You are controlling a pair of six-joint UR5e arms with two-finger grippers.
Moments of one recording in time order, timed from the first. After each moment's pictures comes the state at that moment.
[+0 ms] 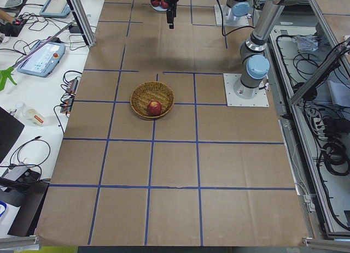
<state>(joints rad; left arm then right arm) -1.59 -1.55 -1.49 -1.76 1.60 0.10 1.50 -1.46 1.81 -2.04 -1.63 -0.21</state>
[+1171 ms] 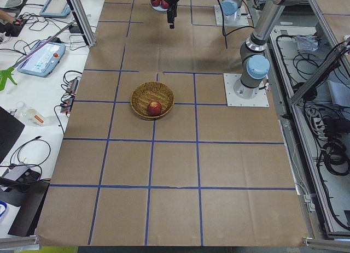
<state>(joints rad) -1.59 -1.55 -1.49 -1.76 1.60 0.10 1.13 -1.32 1.90 -2.15 -1.55 -0.64</state>
